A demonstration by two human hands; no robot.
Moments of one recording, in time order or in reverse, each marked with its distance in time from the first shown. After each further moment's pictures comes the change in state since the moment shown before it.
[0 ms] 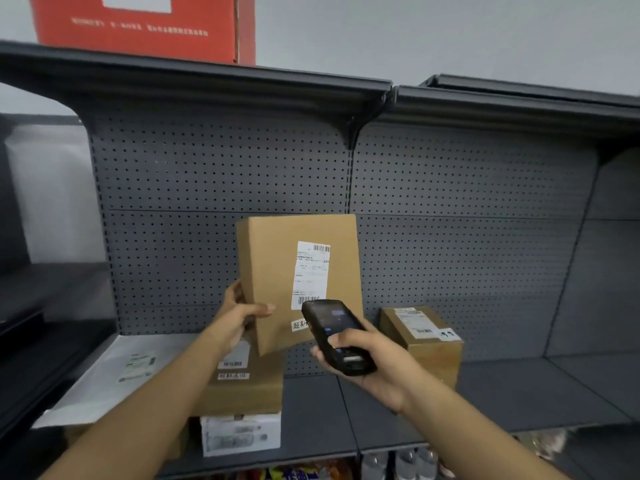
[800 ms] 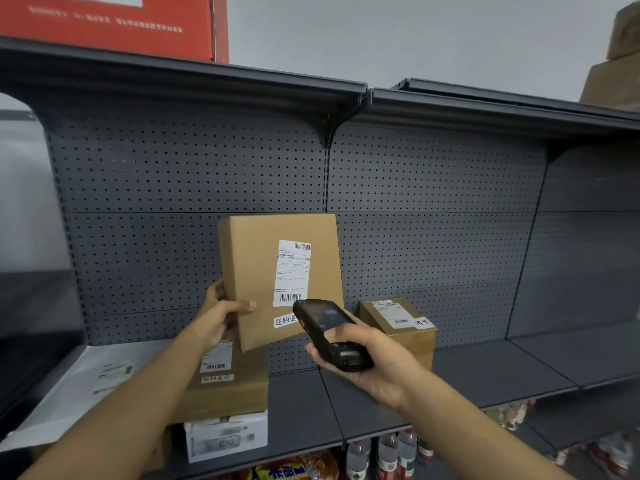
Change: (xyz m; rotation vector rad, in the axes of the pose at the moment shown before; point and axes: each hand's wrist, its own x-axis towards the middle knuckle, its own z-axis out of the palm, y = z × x) left_hand 0.012 0.004 -0.013 0.014 -0.028 -0.037; right_hand -0.028 0.000 0.025 0.098 0.087 -0.027
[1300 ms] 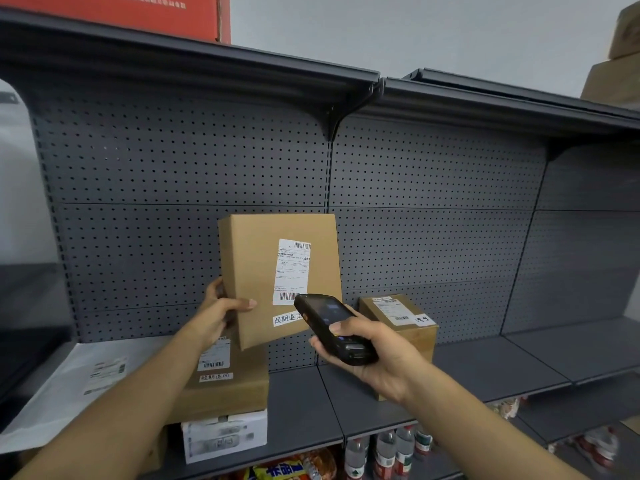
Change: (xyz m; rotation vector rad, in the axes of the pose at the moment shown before) left_hand 0.028 -0.015 -0.018 -0.010 -0.040 -0.023; right_hand 0.018 0.004 0.009 -0.023 0.039 -0.035
